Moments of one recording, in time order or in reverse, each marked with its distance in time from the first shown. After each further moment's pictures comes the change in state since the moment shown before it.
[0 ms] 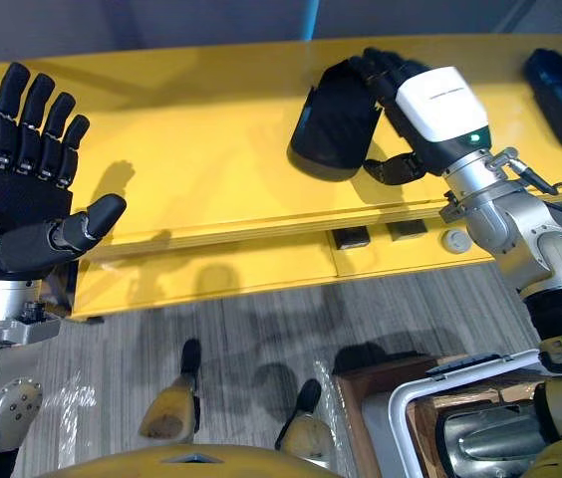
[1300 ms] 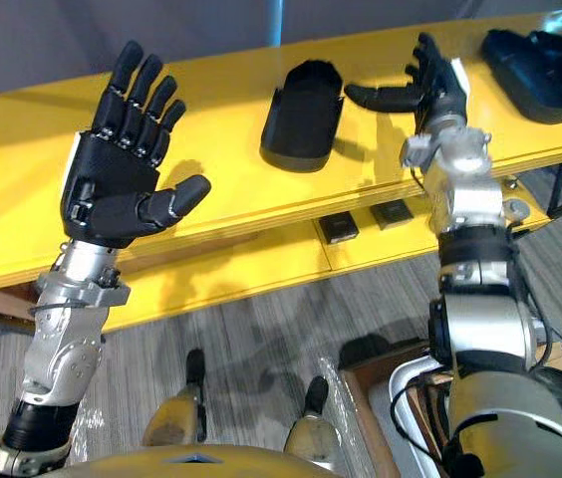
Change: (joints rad) left arm -0.309 -0.126 -0.203 0.075 0.092 0.201 -0.006; right arm -0.477 0.404 -0.153 0.396 0.956 0.536 0.303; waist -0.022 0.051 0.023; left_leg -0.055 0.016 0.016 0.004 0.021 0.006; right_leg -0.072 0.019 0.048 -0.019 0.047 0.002
